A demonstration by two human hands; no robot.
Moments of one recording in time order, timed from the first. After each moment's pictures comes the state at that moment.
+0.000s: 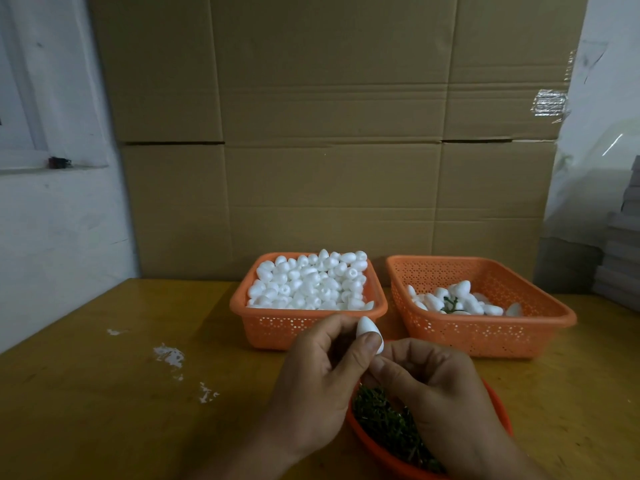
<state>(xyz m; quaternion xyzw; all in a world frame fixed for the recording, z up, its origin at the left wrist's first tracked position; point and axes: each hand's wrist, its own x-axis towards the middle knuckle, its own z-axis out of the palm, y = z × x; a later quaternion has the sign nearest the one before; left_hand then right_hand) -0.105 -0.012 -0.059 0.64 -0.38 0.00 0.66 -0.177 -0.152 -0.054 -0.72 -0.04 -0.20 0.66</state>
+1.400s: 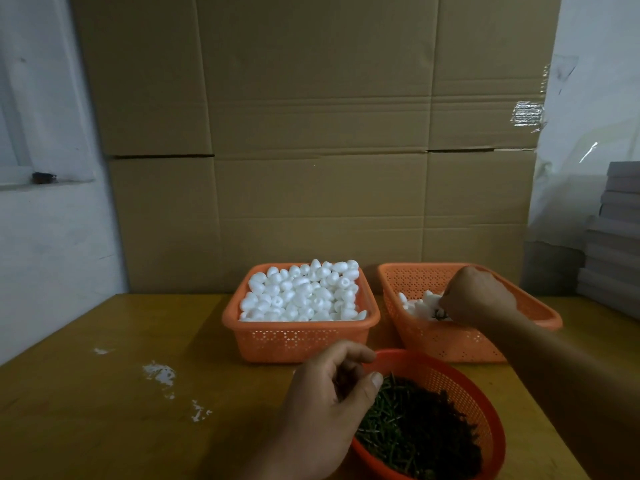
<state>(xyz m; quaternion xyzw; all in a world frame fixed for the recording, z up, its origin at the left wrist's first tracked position) -0.101 -0.017 -0.077 0.71 -0.37 -0.01 0.60 -0.065 -0.308 -0.018 -0.93 0.32 -0.17 0.10</state>
